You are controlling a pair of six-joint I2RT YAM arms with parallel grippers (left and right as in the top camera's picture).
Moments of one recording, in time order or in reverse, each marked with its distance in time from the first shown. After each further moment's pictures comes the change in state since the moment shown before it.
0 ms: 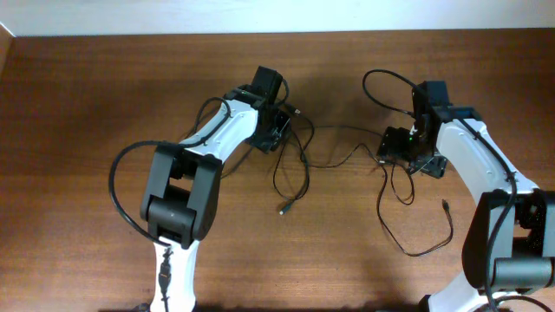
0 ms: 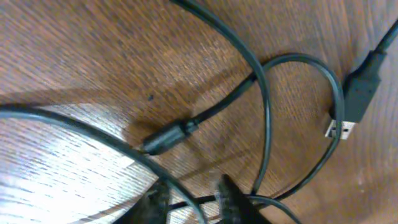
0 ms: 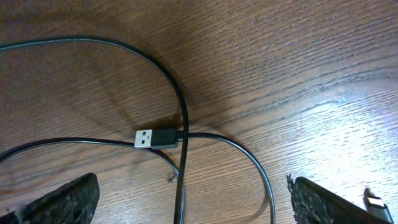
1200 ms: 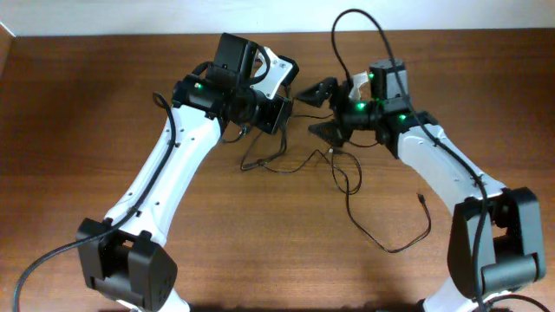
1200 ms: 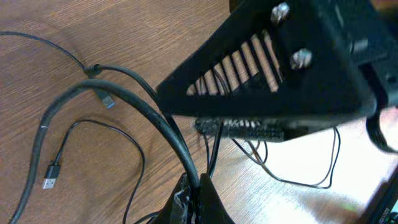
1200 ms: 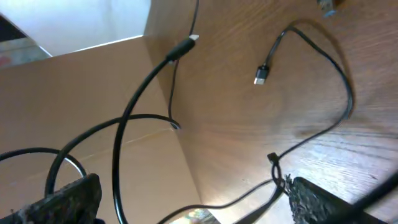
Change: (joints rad) left arm 0.024 -0.432 0.042 -0.193 0.226 1.412; right arm 0.238 -0.003 -0.014 0.748 -0.808 0.776
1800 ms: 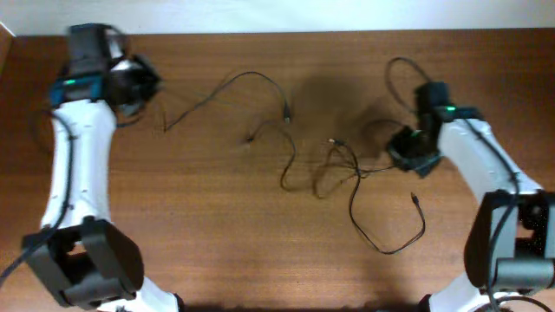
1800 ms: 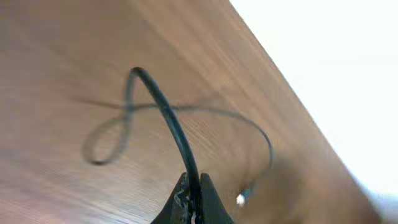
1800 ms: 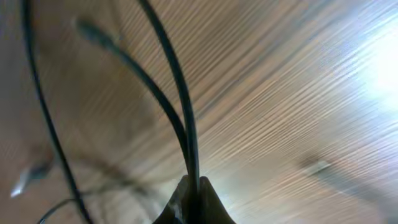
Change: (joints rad) left arm 0.570 0.002 -0.002 0.071 -0.166 -0.767; right arm -0.294 0.002 0.013 -0.777 0.693 -0.383
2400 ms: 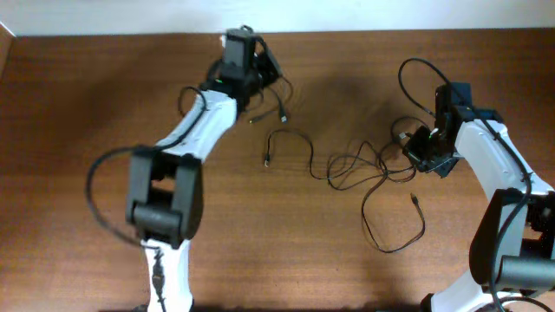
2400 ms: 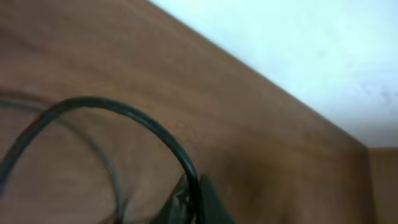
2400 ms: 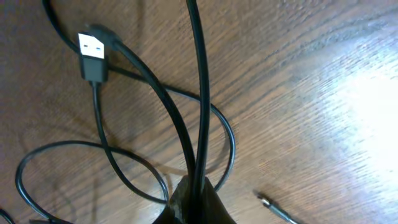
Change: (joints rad) left arm -0.499 0.387 -0.002 0.667 -0.092 -0.096; right arm -0.053 0.000 -0.002 0.010 0.048 -0.198
